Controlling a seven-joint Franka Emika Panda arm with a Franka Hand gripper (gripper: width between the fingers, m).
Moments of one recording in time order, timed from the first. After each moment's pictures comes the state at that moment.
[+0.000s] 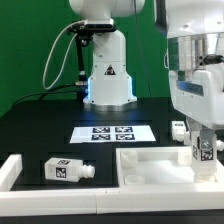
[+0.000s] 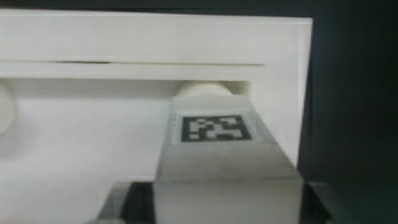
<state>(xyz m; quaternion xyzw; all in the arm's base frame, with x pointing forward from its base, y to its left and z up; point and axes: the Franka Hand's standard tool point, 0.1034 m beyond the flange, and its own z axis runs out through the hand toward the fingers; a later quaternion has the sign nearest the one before) 0.636 0.103 0.083 -0.70 0.71 -0.02 0.07</state>
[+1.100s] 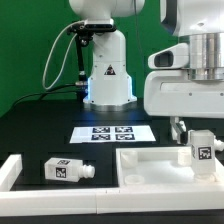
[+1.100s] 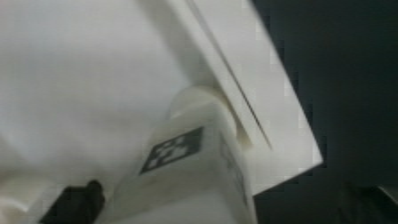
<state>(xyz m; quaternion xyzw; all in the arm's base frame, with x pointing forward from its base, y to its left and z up) 0.636 0.114 0.081 -0.99 0.14 -0.06 0.01</state>
